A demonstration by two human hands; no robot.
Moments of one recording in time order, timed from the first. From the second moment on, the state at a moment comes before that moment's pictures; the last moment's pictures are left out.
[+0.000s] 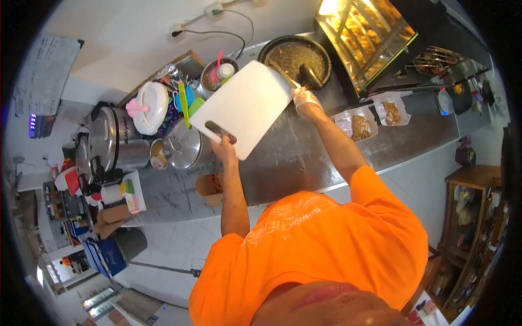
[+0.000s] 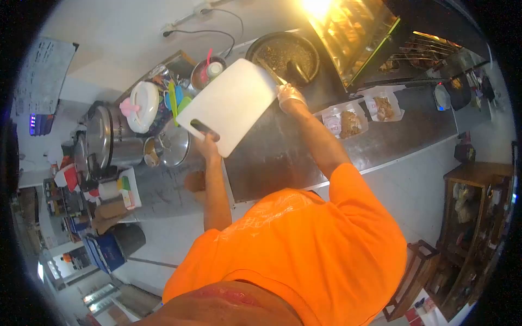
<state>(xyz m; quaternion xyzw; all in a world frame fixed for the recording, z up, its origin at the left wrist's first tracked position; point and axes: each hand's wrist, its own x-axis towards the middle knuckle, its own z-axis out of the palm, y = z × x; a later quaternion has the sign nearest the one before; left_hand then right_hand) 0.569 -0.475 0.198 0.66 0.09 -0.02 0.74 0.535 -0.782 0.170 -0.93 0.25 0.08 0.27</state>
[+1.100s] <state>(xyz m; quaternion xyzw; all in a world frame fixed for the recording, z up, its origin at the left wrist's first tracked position) 0.683 -0.896 0.330 0.82 -0.42 -0.31 0.22 0.195 -0.753 0.227 -0.84 0.29 -0.06 0.45</state>
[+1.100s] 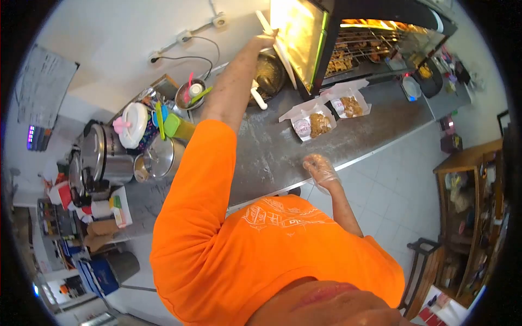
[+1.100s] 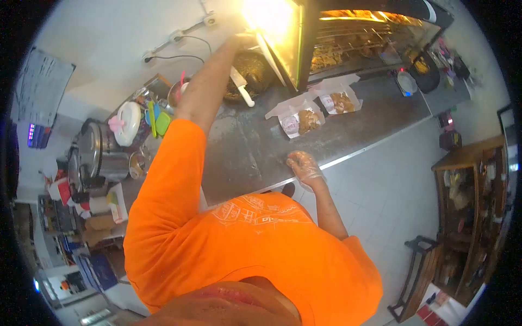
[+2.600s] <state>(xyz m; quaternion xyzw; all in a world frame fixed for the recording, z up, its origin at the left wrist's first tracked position) 0.448 -0.590 0.259 0.27 -0.08 -0.53 0.80 0.358 -0.654 0.214 -0.76 0.15 -0.25 0.58</state>
